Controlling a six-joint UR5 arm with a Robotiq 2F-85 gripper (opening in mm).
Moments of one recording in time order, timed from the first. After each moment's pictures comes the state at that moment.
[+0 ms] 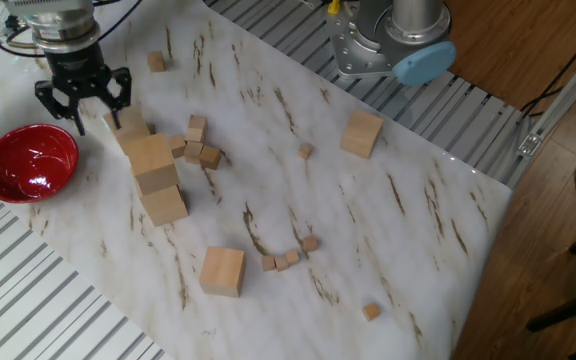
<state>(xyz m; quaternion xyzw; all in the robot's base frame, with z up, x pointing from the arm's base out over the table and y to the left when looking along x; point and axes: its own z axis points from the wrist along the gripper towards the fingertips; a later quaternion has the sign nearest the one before) 0.583 -0.204 0.096 -0.48 0.87 0.02 0.08</state>
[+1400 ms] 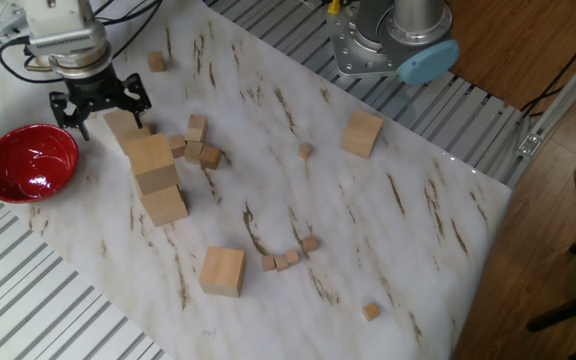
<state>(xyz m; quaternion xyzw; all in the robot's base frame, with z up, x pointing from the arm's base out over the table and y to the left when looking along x) 0.573 -0.208 0.054 -0.49 0.87 0.00 0.04</state>
